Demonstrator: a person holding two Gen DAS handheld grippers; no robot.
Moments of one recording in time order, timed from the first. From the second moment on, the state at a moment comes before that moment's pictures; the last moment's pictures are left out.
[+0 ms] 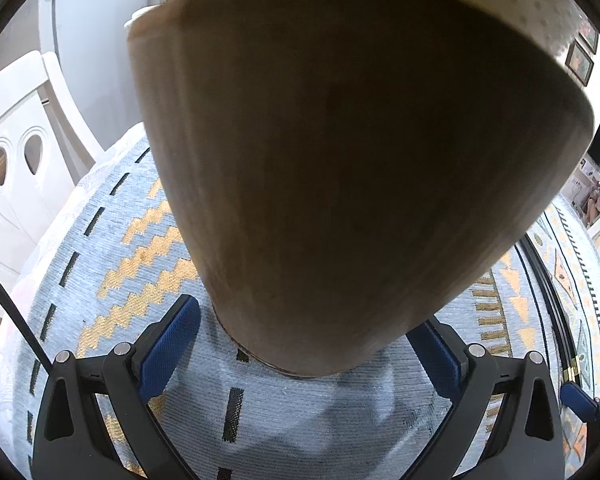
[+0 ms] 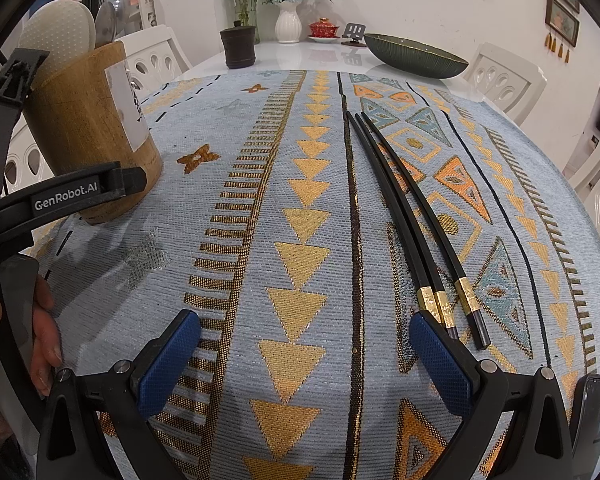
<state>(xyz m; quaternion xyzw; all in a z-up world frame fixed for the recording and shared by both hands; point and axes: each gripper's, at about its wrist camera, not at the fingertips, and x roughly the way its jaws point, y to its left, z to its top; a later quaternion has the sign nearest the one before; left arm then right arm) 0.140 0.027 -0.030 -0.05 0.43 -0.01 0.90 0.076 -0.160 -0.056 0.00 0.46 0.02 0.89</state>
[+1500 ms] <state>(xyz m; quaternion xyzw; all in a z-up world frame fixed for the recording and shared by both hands) 0.148 0.026 -0.042 -0.05 0.43 -0.02 0.90 0.205 -0.277 -0.013 0.05 0.61 0.03 0.79</state>
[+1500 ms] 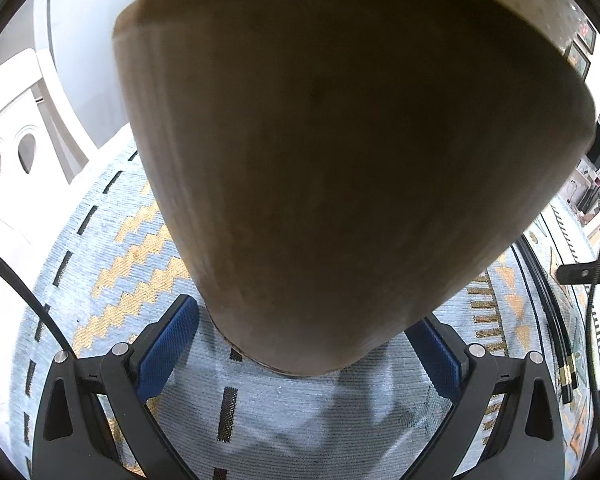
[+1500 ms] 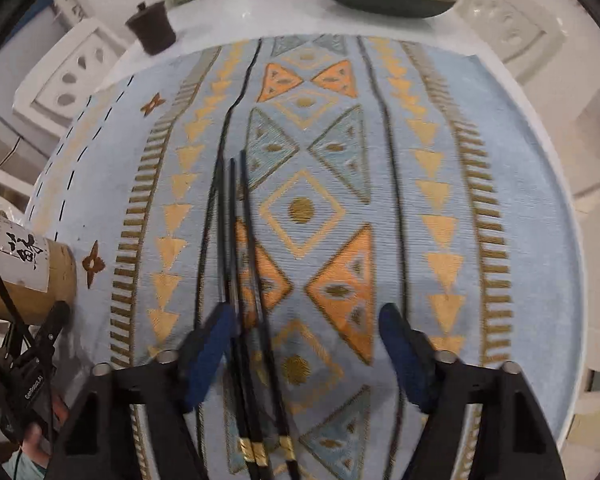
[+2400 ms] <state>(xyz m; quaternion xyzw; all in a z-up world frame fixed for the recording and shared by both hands) 0.146 0.031 -0.038 -0.06 0.43 -0.02 0.90 0.217 -0.258 -0.009 0.06 0.62 0.02 0.78</state>
